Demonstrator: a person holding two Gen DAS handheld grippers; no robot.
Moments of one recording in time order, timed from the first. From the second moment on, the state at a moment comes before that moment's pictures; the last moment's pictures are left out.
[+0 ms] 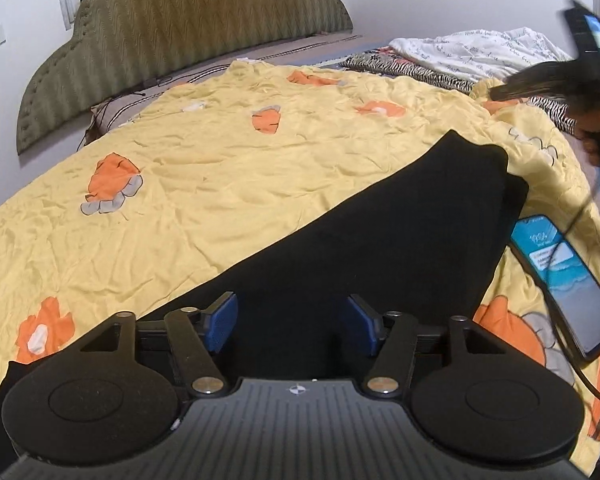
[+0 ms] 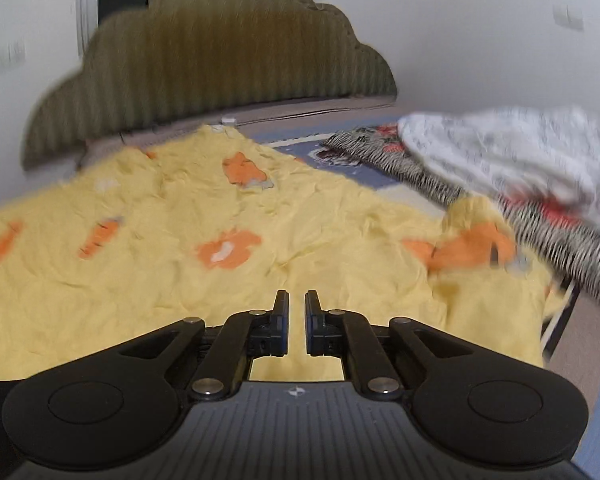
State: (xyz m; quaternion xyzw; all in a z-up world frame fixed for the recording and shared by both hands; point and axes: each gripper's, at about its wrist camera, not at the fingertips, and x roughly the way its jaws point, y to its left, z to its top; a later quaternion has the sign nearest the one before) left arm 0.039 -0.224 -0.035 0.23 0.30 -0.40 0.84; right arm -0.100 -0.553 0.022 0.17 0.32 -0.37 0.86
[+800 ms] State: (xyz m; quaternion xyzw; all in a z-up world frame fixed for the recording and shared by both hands) left arm 0.038 -0.229 -0.041 0.23 0.31 -0.39 0.84; right arm -0.081 -0.551 0.021 0.38 0.27 -0.20 0.86
